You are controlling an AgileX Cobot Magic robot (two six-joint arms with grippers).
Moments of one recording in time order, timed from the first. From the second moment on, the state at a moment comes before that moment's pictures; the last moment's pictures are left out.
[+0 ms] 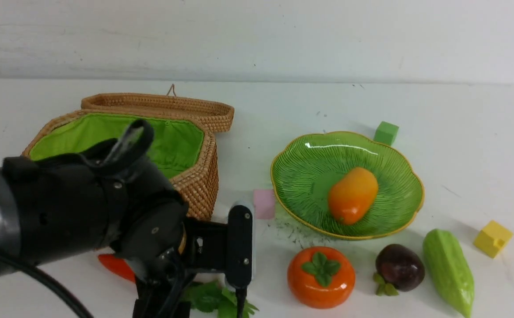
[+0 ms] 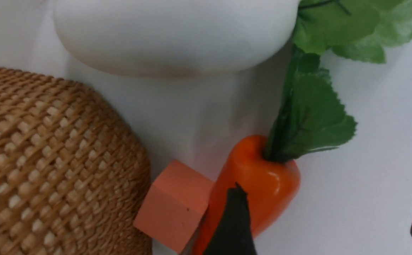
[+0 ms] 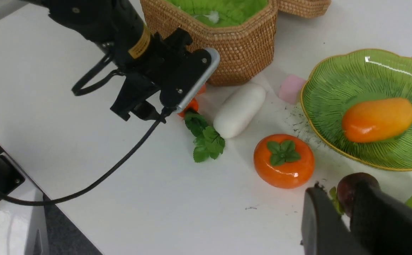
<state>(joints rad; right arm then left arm) 0.43 0.58 -1.05 0.36 1.09 -0.26 -0.70 1.57 -0.98 0.27 0.78 0.67</state>
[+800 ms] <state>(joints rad) 0.43 0.58 -1.05 0.39 1.10 -0.26 -0.63 1.77 -0.98 0.31 0.71 0.78</state>
